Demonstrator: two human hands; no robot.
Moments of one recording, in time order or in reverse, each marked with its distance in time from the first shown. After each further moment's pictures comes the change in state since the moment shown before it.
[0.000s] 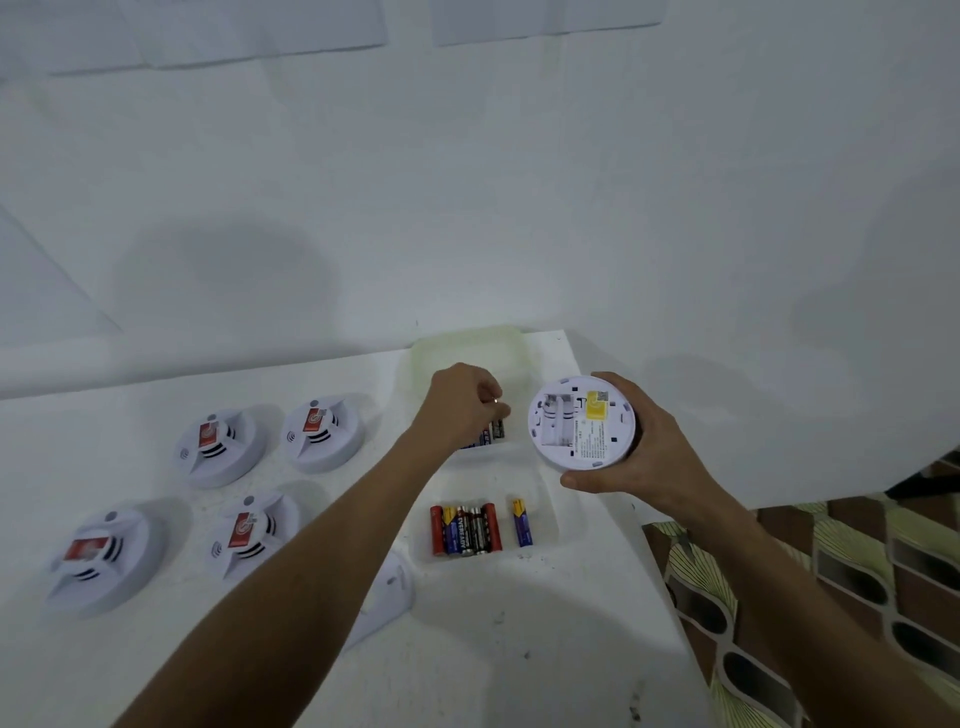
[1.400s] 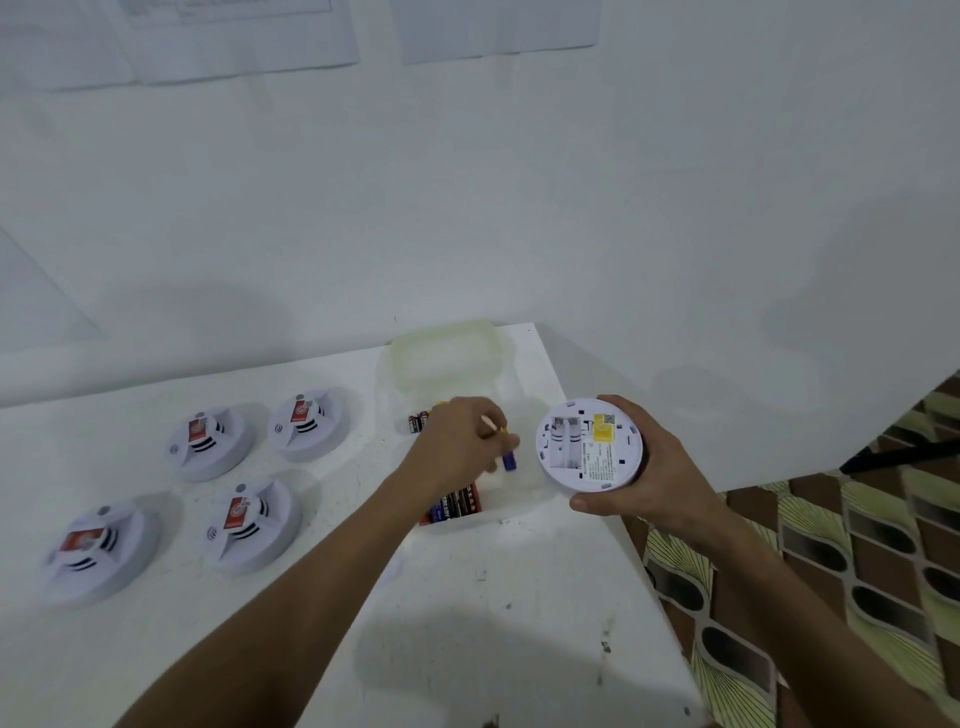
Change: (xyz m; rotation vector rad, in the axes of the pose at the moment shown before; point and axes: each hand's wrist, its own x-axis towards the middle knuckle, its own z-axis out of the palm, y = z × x) left_hand -0.085 0.019 0.009 -0.114 -0.136 0.084; right_hand -0.074 -0.010 -0.012 -0.002 0.020 0.020
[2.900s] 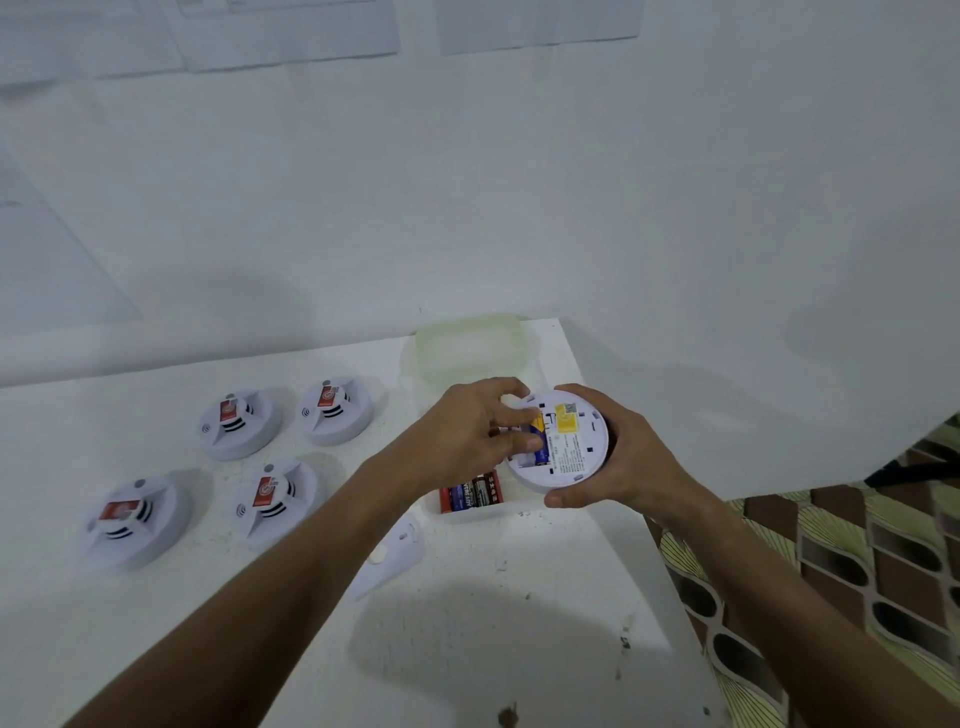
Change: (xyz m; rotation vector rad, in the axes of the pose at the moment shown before) left_hand -0.020 0.001 -0.033 0.145 -0.088 0.368; right_hand 0.030 -0.017 0.036 0.025 -0.142 -0.096
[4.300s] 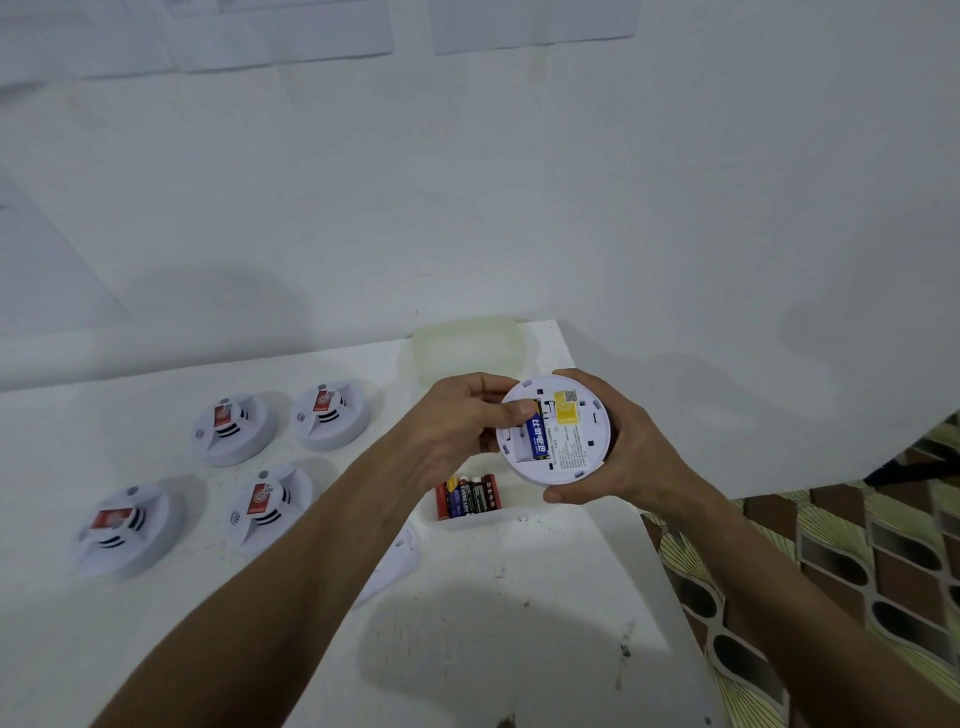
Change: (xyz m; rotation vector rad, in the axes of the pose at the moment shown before) left_hand 0.013 0.011 -0.005 -1.031 0.102 -0.519; right_hand 0.010 0.000 -0.004 -0.017 0.000 -0.091
